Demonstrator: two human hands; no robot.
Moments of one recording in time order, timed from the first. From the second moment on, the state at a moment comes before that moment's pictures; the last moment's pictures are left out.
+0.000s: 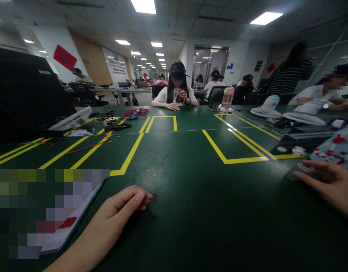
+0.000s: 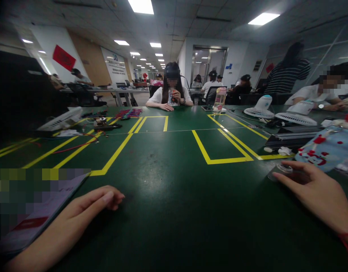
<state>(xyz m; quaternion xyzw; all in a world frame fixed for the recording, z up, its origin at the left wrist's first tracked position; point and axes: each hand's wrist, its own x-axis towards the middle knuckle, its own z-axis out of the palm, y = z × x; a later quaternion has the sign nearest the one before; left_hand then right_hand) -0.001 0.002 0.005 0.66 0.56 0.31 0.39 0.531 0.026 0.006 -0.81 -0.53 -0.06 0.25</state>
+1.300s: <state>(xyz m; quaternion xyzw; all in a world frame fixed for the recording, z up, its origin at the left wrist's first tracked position) 0.069 0.016 0.045 0.75 0.44 0.35 0.34 0.285 0.011 -0.002 -0.41 -0.77 0.39 0.30</state>
